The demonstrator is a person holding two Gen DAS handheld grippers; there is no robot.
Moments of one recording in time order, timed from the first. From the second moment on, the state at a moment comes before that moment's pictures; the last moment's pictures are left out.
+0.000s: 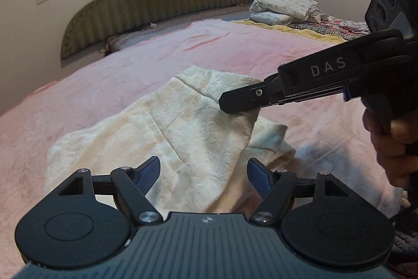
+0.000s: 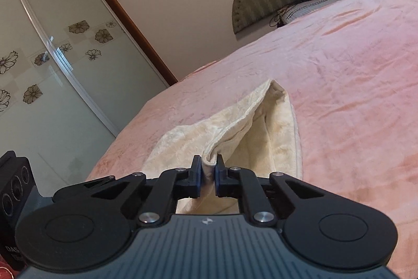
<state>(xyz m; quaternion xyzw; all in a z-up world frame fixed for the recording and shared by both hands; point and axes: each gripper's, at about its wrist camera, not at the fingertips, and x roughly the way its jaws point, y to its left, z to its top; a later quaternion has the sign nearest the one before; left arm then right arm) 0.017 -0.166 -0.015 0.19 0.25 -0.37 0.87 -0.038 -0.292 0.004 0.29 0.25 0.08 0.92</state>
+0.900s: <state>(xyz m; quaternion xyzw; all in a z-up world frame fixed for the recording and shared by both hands) 0.029 -0.131 -0.012 0.10 0.31 -0.41 0.85 -0.047 -0.297 -0.024 0.27 0.29 0.01 0.92</state>
